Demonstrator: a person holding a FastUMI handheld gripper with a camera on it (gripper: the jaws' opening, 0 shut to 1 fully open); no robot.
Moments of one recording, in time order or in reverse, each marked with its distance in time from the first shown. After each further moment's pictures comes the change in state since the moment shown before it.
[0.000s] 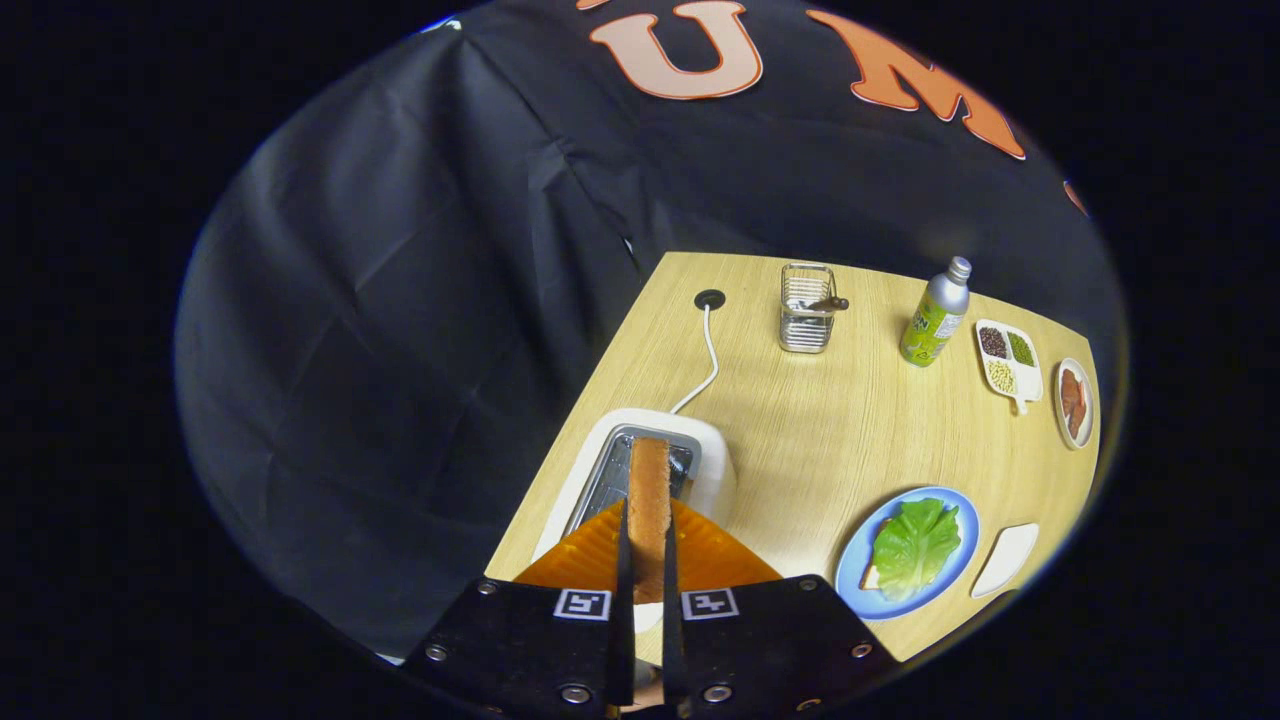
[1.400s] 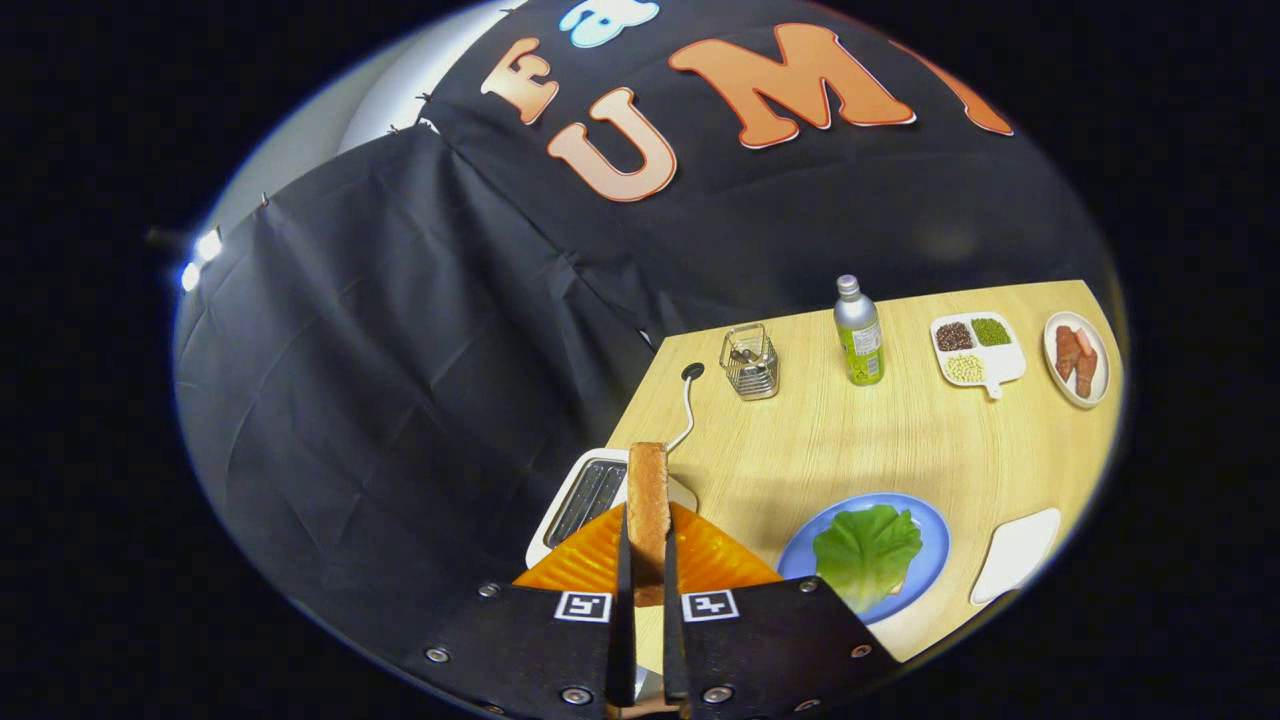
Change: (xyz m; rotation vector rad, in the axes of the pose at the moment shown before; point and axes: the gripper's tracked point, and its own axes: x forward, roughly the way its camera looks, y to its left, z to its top) arm -0.099 -0.120 -0.010 0.156 -0.250 0.232
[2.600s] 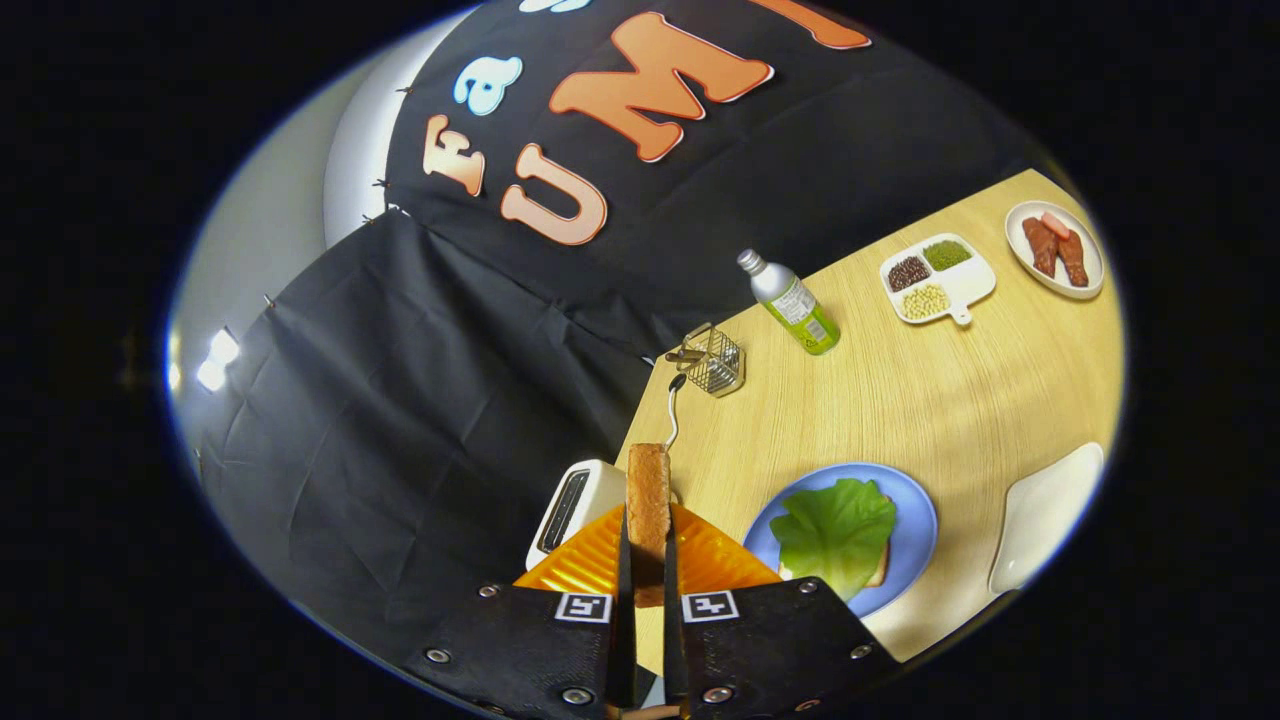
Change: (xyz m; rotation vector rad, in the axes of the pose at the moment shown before) arm -0.023 -0.110 -0.025 0.247 -0.081 0.135
